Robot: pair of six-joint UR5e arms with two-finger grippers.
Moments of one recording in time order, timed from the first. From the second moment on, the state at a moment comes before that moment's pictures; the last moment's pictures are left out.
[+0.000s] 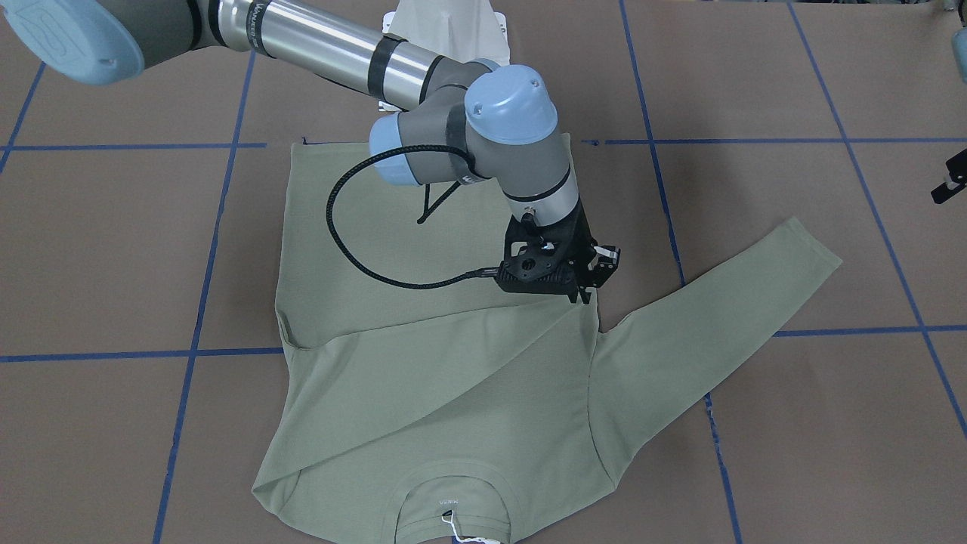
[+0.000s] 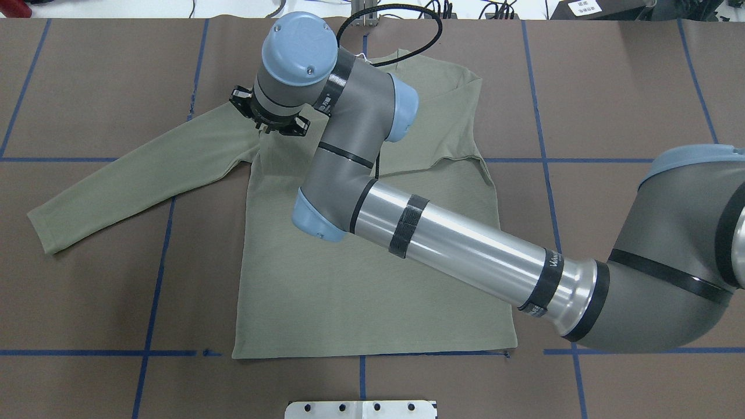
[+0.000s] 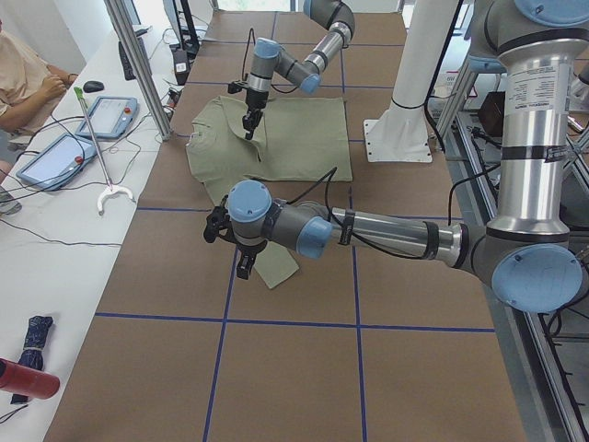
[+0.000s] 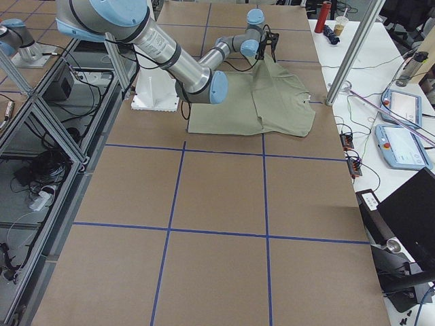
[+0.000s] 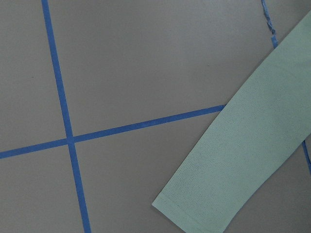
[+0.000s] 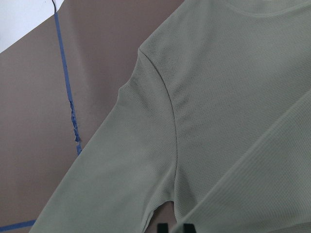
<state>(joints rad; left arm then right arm) -1.46 -1.54 -1.73 -1.81 -2.49 -0.13 0.58 -0.36 1.00 -1.04 1.83 1.61</state>
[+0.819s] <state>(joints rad) -1.28 -1.56 -1.62 -2.09 -2.48 -0.46 0.79 -0.63 1.28 -1.10 2.10 1.63</state>
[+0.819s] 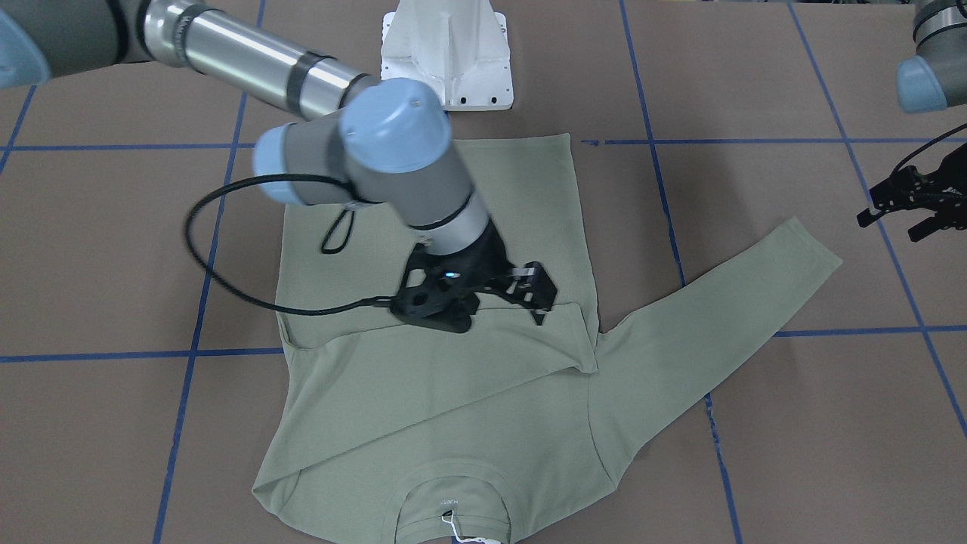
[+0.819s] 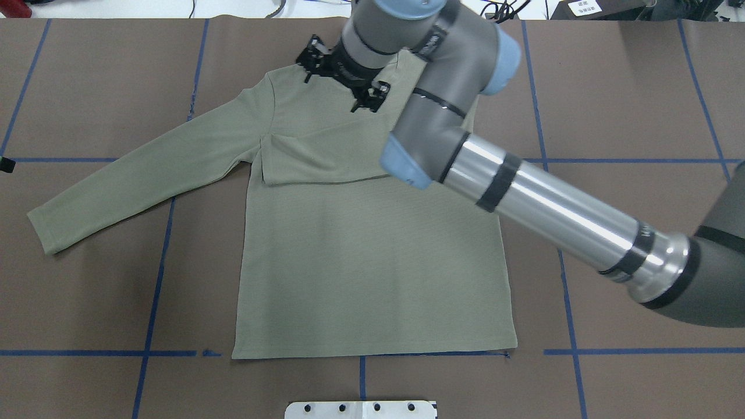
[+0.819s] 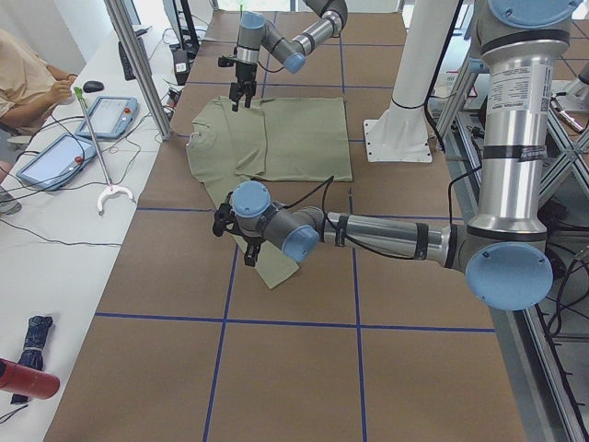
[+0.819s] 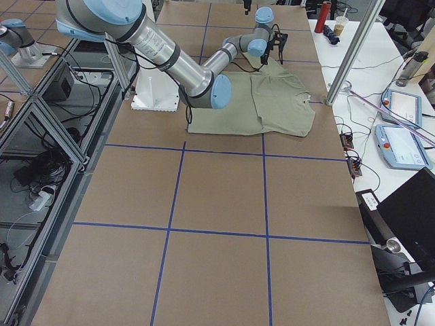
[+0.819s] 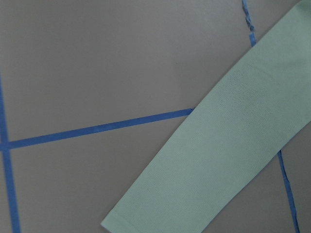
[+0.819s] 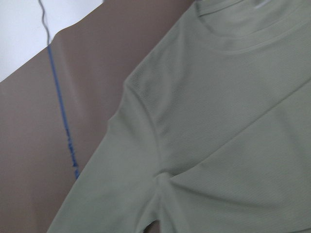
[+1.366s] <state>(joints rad) -1.17 -1.59 -1.52 -2.18 -2.38 -0.58 1.04 -1.05 1.60 -1.11 2.33 1.44</state>
